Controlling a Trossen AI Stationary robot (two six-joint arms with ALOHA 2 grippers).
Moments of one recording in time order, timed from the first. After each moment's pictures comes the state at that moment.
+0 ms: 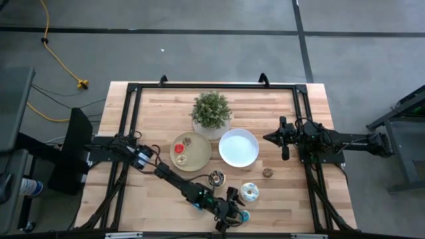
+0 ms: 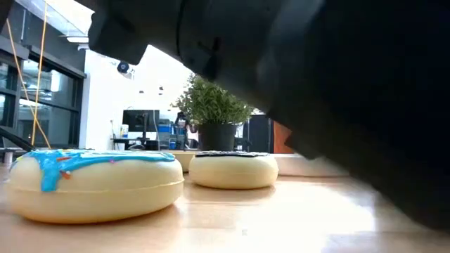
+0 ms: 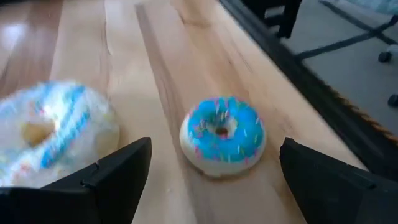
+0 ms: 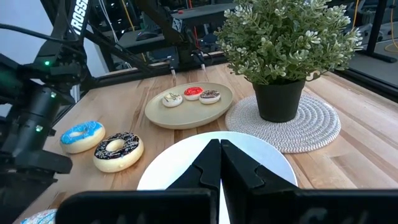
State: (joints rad) left arm -0.53 2.39 1.61 0.29 -0.22 -0.03; right arm -0.12 0.18 0.01 0.03 -0.06 0.17
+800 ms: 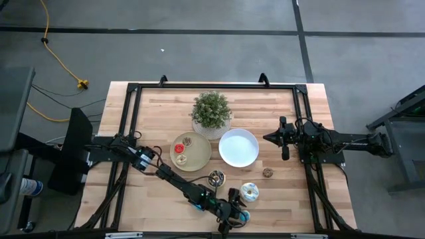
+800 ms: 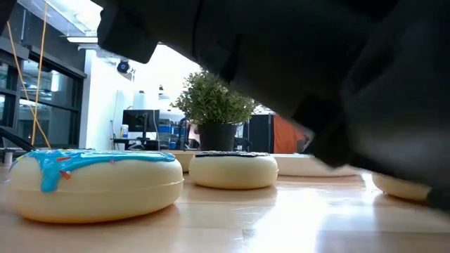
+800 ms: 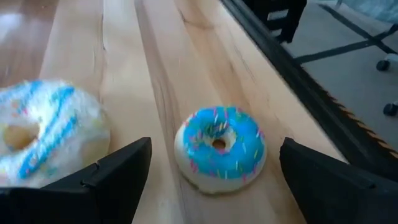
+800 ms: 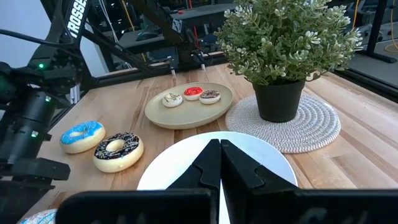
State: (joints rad) left arm -0.53 2.42 1.67 0.25 -0.22 -0.08; right arm -0.12 0.18 0.01 0.04 -0.06 0.17
